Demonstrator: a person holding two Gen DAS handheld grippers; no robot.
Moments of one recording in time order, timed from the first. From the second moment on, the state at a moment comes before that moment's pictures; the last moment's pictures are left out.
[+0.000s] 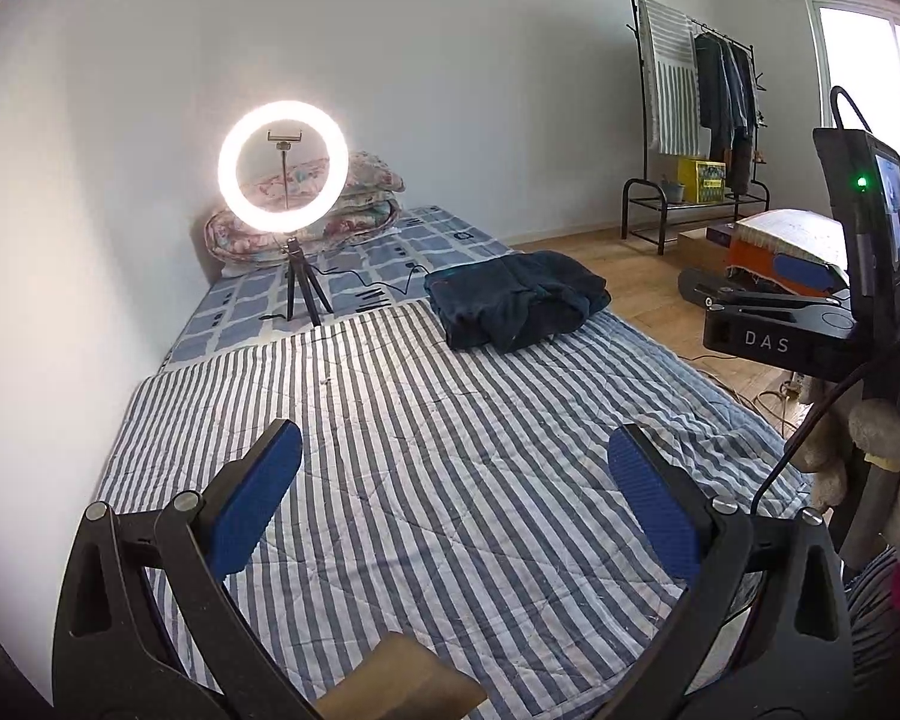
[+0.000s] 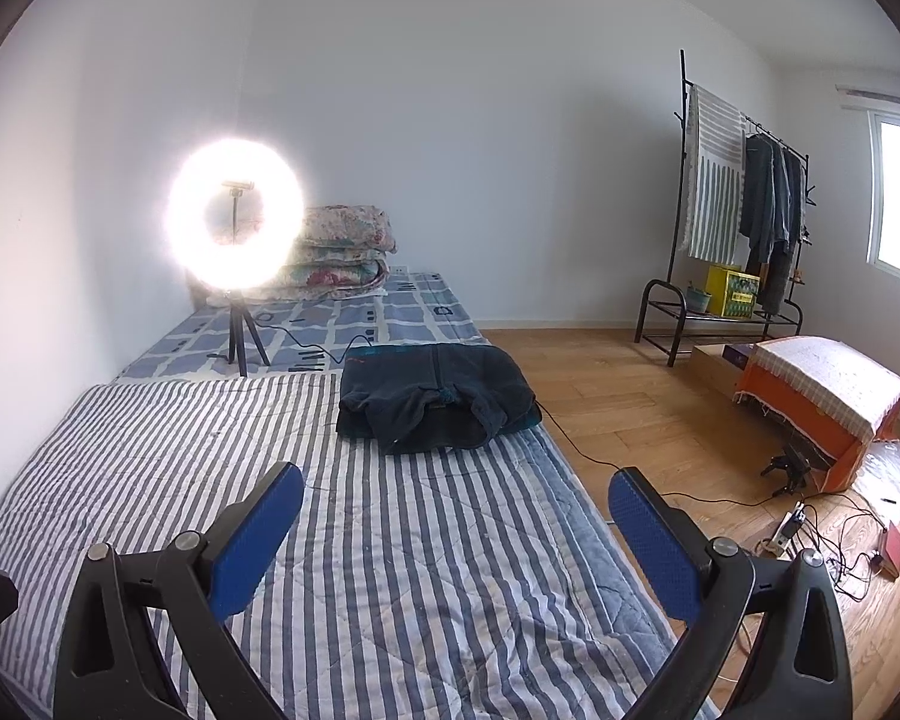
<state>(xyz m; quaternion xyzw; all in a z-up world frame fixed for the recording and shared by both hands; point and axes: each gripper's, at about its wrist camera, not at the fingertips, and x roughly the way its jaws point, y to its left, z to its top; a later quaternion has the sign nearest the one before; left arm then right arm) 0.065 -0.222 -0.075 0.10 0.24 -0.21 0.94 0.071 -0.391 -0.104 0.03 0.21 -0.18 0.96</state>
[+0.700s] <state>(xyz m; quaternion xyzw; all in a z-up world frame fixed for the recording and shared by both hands) 0.067 -0.220 -0.074 0.10 0.23 -0.21 0.94 0.076 -0.388 -0.109 0.03 0.22 -0.18 0.96</state>
